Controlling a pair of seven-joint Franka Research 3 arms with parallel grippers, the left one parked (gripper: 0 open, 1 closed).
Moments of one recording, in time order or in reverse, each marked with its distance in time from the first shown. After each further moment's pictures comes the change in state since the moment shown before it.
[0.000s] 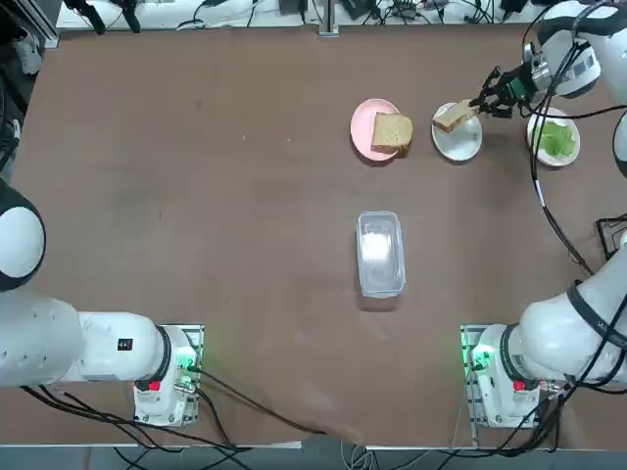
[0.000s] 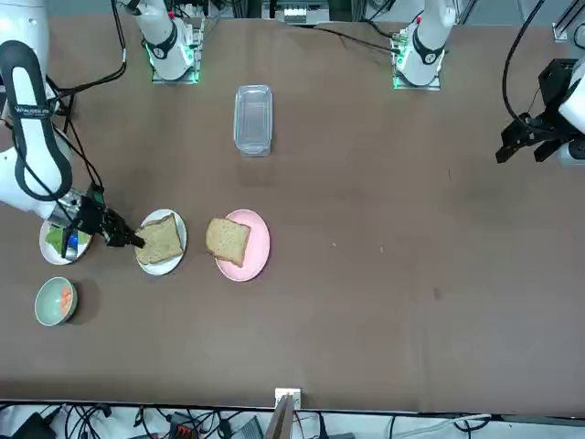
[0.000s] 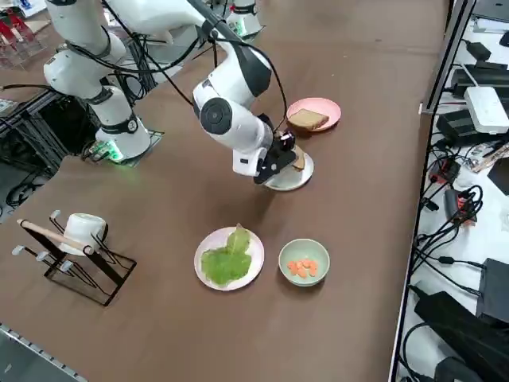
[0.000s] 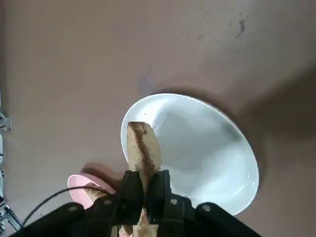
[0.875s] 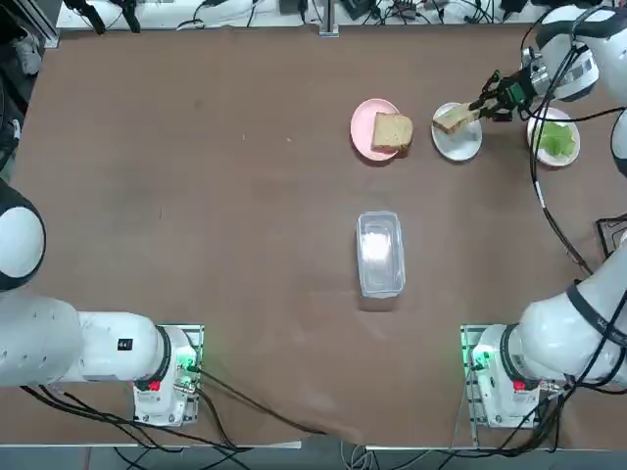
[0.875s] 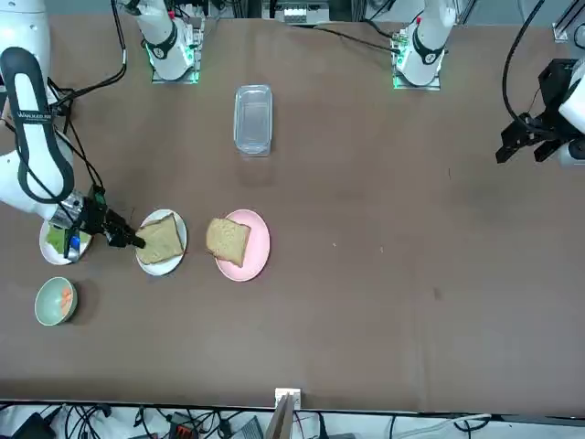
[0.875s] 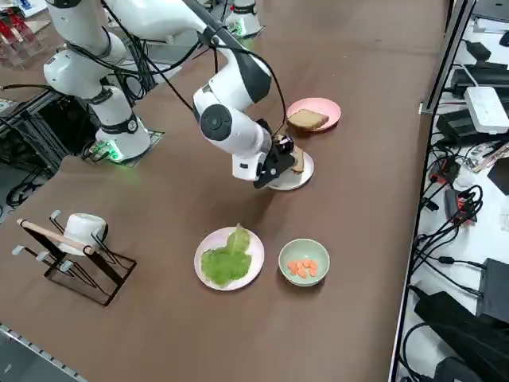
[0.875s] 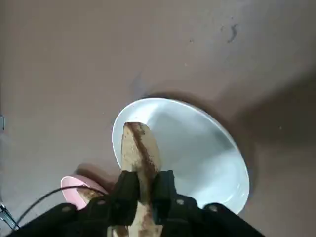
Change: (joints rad) arm -0.009 0.016 -0.001 0.001 0.003 0.004 -0.032
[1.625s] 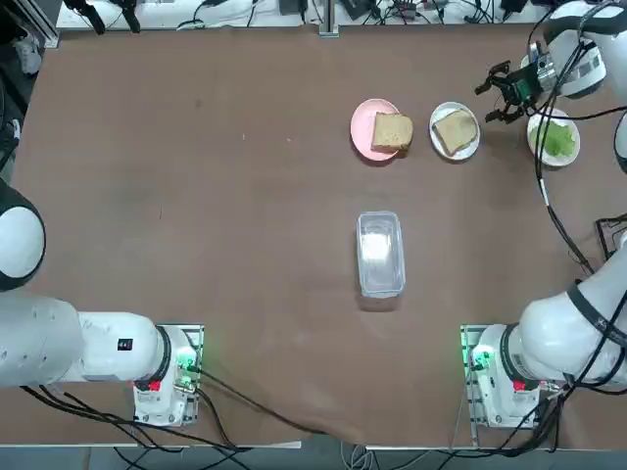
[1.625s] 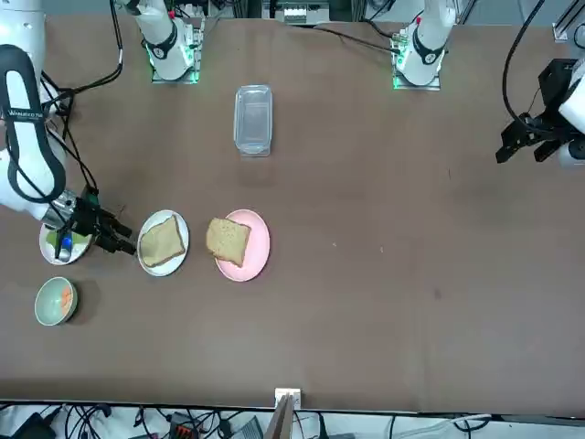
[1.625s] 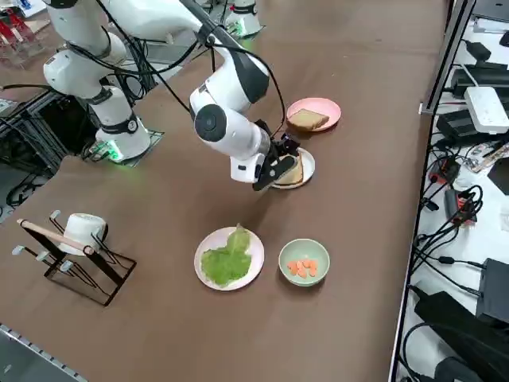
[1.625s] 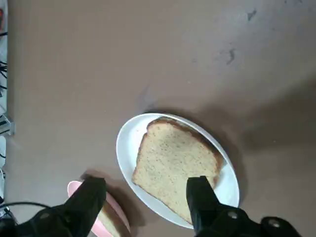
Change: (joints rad) arm -0.021 -0.008 -0.001 0.023 0.001 -0.001 -0.015
